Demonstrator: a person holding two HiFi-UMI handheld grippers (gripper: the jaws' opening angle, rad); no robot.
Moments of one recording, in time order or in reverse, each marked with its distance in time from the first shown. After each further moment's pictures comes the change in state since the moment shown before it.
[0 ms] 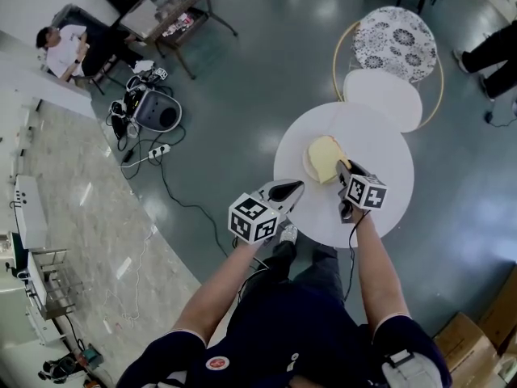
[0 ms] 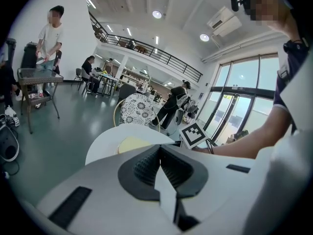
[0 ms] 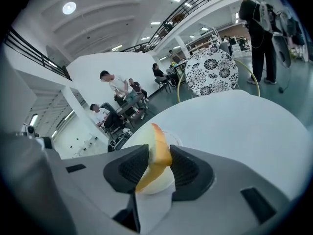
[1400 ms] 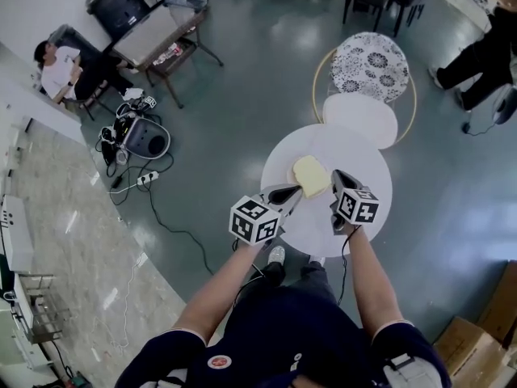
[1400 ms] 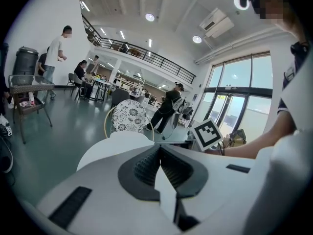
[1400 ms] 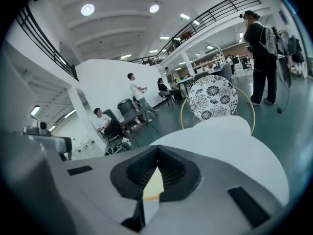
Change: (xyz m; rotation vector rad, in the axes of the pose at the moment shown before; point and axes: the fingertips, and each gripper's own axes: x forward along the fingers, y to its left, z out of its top) left arm 0.011 -0.026 0.038 0.056 -0.033 -0.052; right arm -0.056 0.028 0.047 -0.094 -0.147 -0.015
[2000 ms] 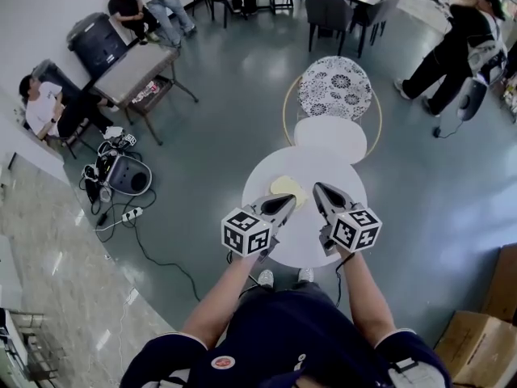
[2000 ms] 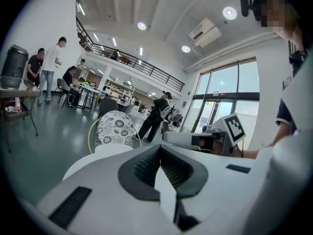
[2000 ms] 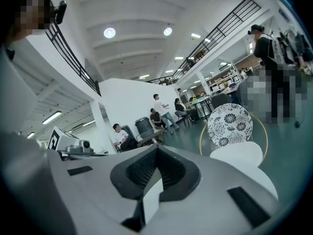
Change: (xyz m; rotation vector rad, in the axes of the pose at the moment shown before) left arm 0.008 -0.056 0.052 0.055 -0.101 -0.116; right arm -0.106 0.076 0.081 -0.092 -0.234 0.190
